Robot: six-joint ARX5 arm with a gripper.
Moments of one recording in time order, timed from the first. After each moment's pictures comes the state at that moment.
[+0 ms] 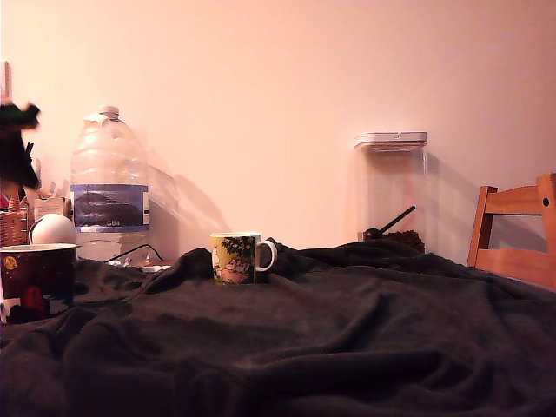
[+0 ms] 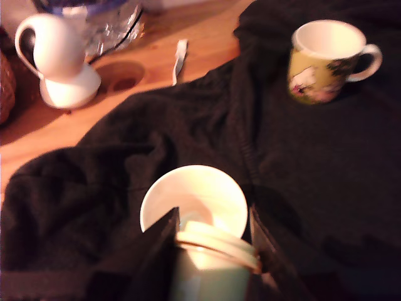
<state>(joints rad) -0.05 1.25 0.68 0.00 0.15 0.06</state>
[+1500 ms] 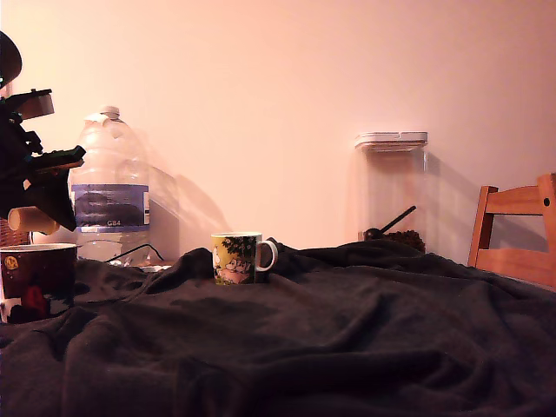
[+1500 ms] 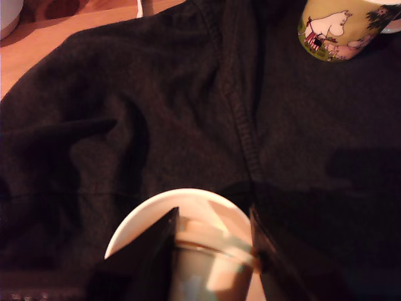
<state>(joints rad) -0.02 1.65 1.06 -0.25 0.24 0.06</state>
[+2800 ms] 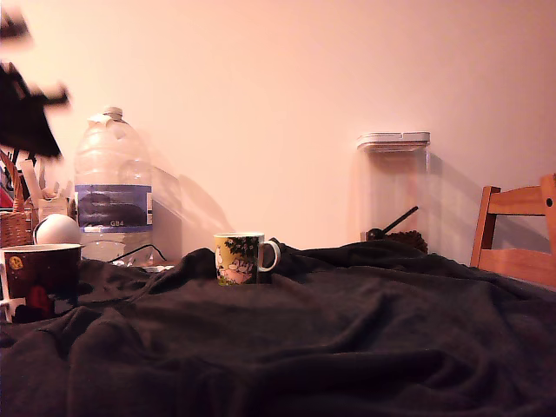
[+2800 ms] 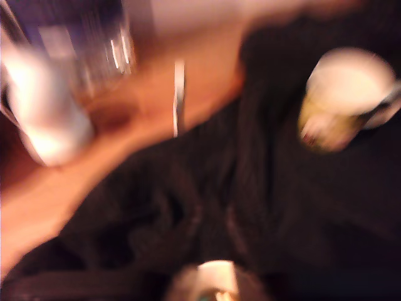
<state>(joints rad) -0.01 1.33 0.88 0.02 0.24 0.10</state>
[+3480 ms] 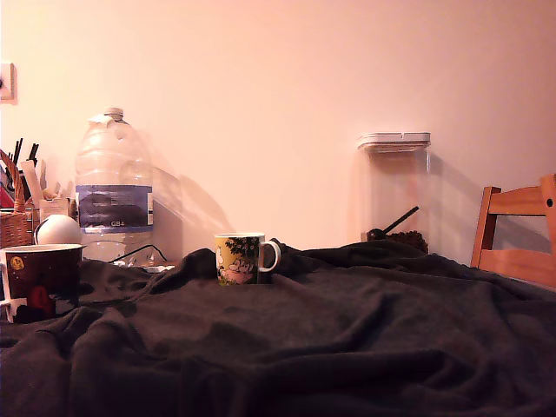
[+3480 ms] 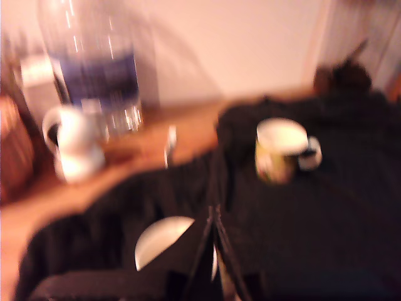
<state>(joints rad) -0.01 0.83 0.58 -0.04 0.24 -0.03</state>
